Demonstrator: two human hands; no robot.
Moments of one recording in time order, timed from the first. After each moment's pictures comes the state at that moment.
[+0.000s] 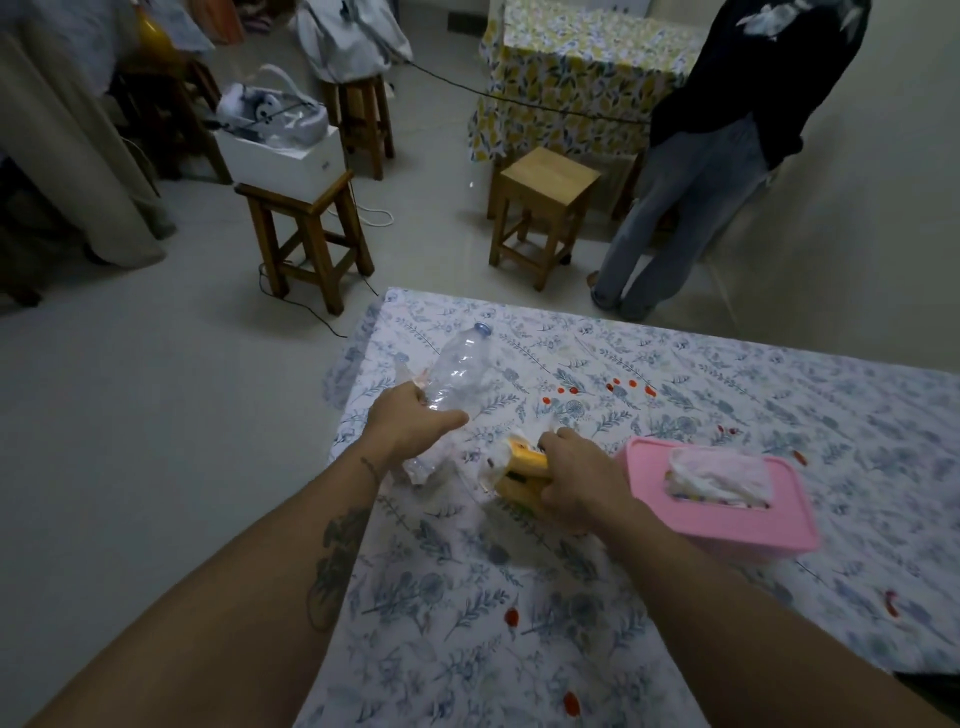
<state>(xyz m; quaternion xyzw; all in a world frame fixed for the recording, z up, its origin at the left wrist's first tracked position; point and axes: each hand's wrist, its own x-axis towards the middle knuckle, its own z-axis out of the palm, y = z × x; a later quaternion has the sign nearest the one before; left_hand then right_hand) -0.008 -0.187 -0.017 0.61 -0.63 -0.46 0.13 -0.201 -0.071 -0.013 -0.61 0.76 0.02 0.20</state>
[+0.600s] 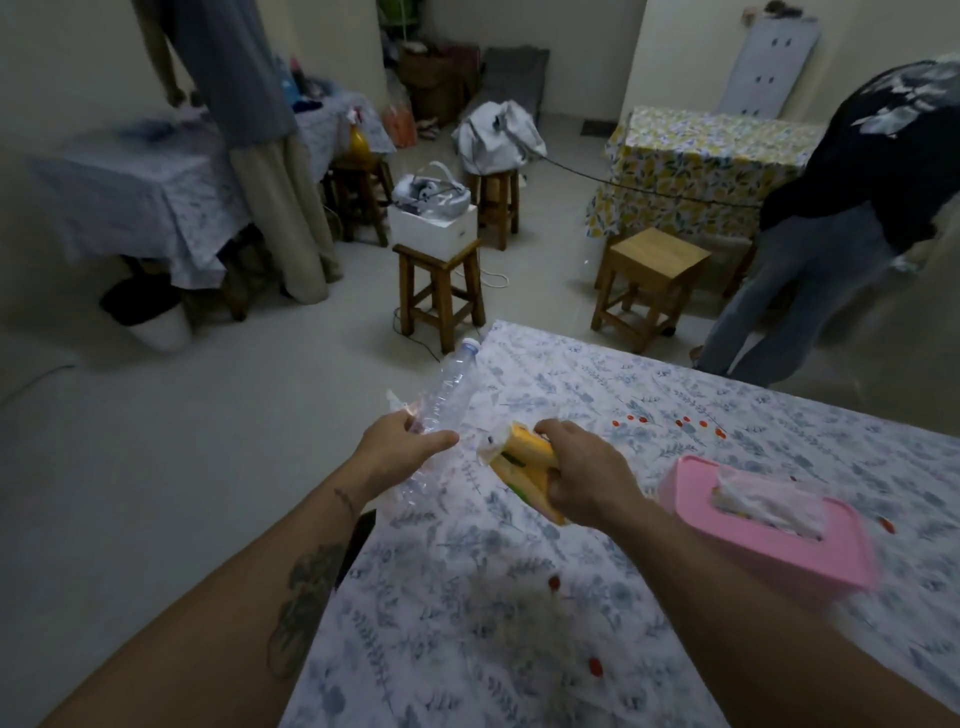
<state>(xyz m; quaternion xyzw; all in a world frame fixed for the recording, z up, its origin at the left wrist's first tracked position) 0.103 -0.070 0.039 0.68 -0.55 -0.43 0.22 -0.142 -0.029 0.036 -0.74 0.65 -0.10 0.14</state>
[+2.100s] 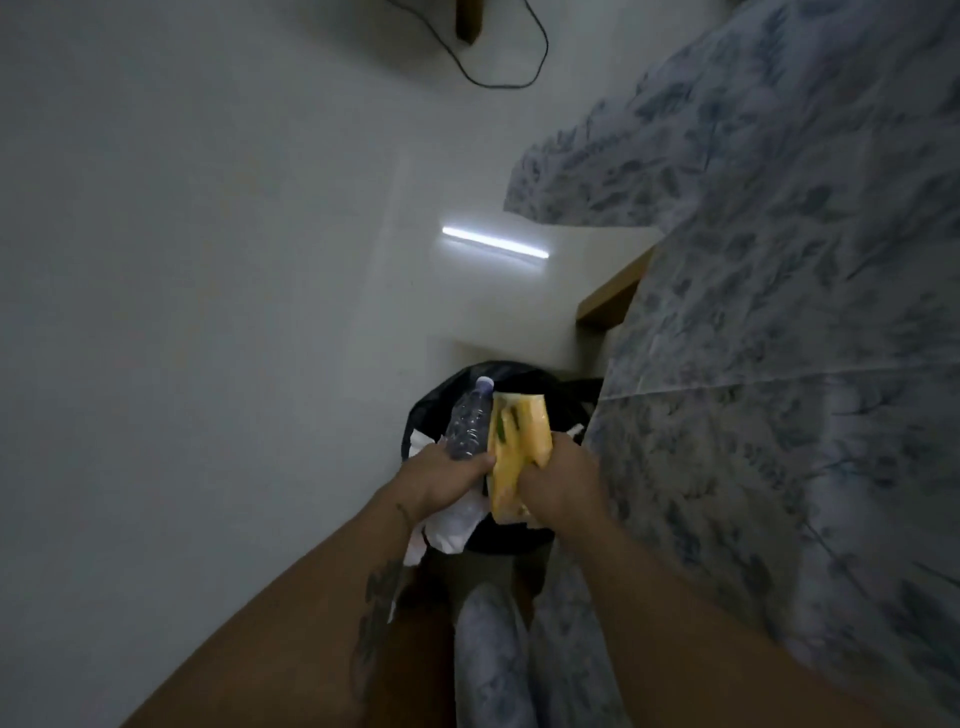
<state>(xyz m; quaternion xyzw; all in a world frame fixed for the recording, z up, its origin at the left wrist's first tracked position) 0.312 -0.227 -0.428 0.63 -0.40 -0.65 -0.14 0.164 -0.188 -0.383 -0.32 0.83 -0.01 0.46</state>
